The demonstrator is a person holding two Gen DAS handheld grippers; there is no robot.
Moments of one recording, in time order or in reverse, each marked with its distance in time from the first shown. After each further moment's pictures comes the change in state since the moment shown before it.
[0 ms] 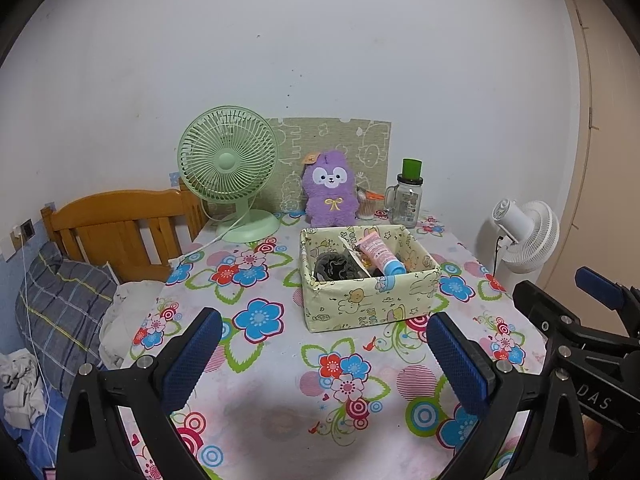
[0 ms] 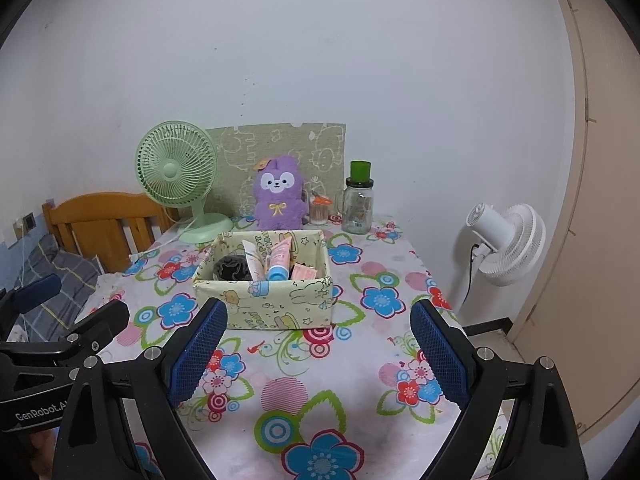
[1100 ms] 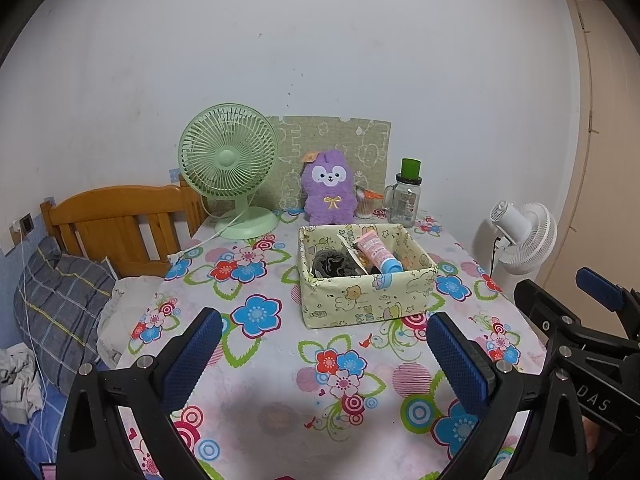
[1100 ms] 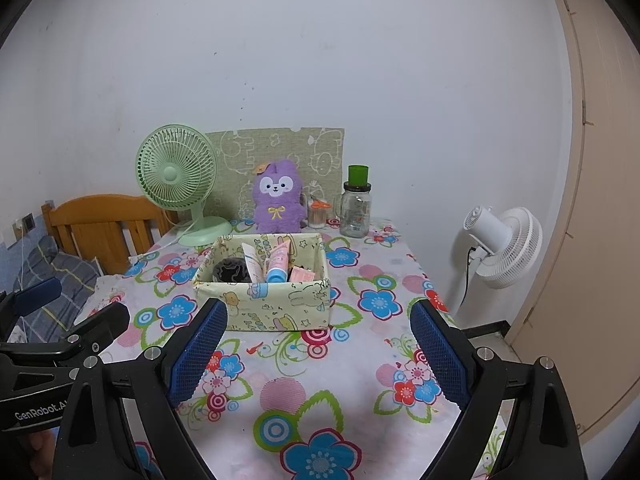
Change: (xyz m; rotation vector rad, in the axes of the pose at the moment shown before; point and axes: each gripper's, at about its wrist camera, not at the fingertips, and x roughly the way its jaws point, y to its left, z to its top) left arm -0.001 -0.004 -0.001 -0.012 0.007 -0.002; right arm -0.004 0.002 0.000 -0.004 -0.014 -0.008
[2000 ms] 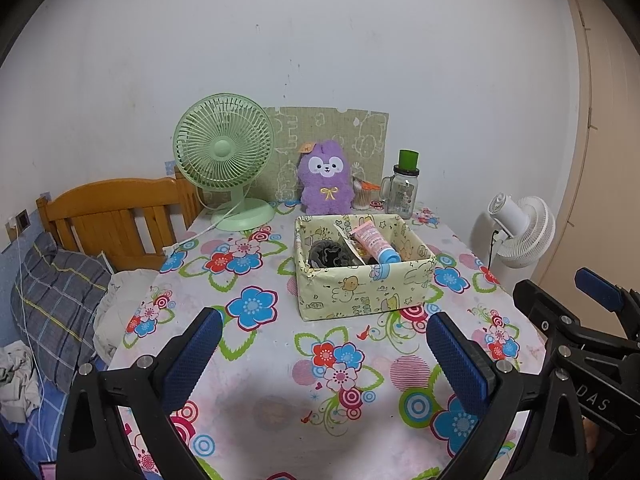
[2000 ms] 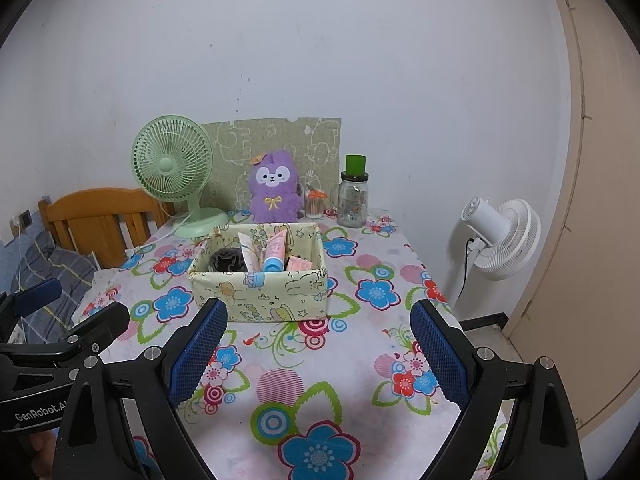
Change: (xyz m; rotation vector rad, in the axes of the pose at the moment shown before) left arm 0.003 0.003 -0.003 -0.004 0.028 -0.017; right arm -0.001 -0.002 -0.006 0.005 0.032 -0.012
